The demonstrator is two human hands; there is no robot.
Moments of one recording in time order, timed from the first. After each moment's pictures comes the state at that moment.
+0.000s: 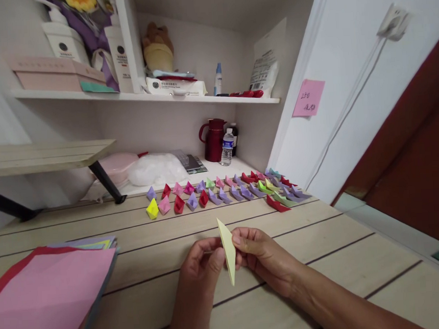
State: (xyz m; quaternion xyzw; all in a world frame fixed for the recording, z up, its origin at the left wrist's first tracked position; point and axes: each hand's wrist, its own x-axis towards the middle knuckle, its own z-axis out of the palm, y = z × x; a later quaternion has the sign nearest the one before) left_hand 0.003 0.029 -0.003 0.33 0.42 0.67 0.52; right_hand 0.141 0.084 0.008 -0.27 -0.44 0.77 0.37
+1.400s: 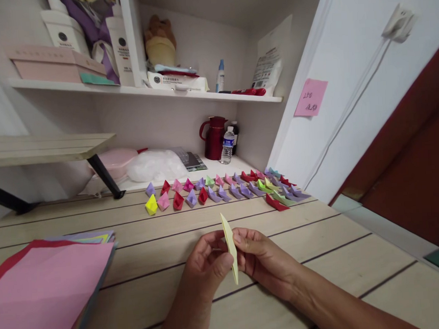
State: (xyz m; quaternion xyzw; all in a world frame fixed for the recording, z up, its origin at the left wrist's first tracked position) left_hand 0.002 0.040 -0.029 0.35 0.31 0.65 0.60; right_hand 0.139 0.077 0.008 -0.25 -0.39 0.81 0.37
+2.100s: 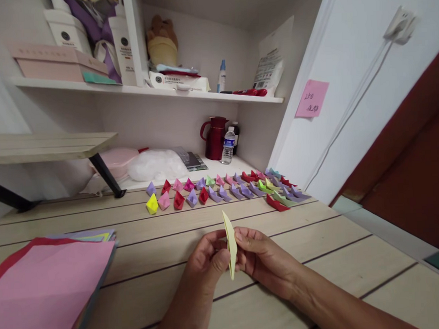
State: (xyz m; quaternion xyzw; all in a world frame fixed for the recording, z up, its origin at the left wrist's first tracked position) left_hand 0.001 0.041 -0.027 0.37 0.26 0.63 0.63; right_hand 0.139 0.078 0.005 -0.22 -0.37 0.82 0.37
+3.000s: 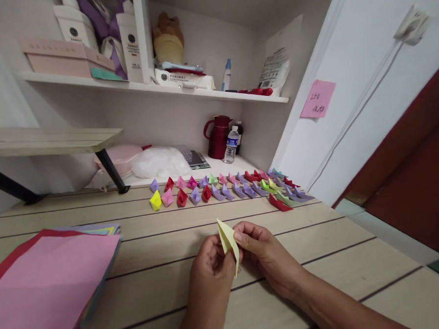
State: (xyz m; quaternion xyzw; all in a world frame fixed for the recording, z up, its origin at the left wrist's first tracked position) left_hand 0.019 0.028 -0.012 0.38 0.45 0.63 0.50; right_hand 0.135 0.074 0.004 -0.30 -0.49 0.71 0.40
